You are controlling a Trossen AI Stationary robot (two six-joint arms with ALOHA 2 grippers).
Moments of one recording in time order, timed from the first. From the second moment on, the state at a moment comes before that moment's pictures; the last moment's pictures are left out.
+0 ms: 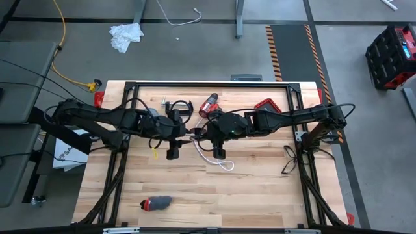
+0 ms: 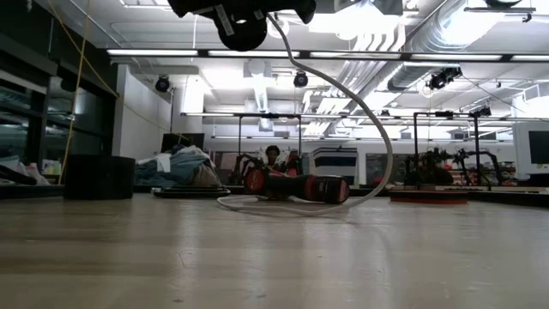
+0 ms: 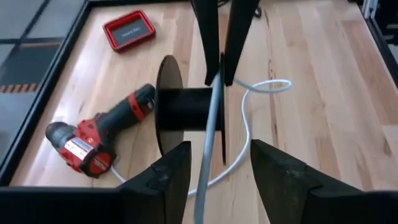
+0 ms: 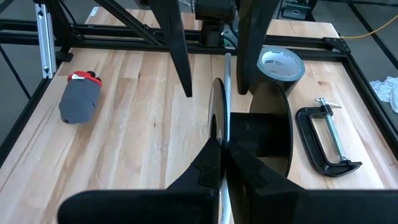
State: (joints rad) left arm -0.19 1.27 1.22 -0.66 -0.26 -0.08; right arm 0.11 1.67 1.50 -0.42 0.12 -0.01
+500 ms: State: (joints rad) left arm -0.19 1.27 1.22 -0.64 -0.26 -0.07; right arm 0.11 1.67 1.50 -0.41 0.12 -0.01
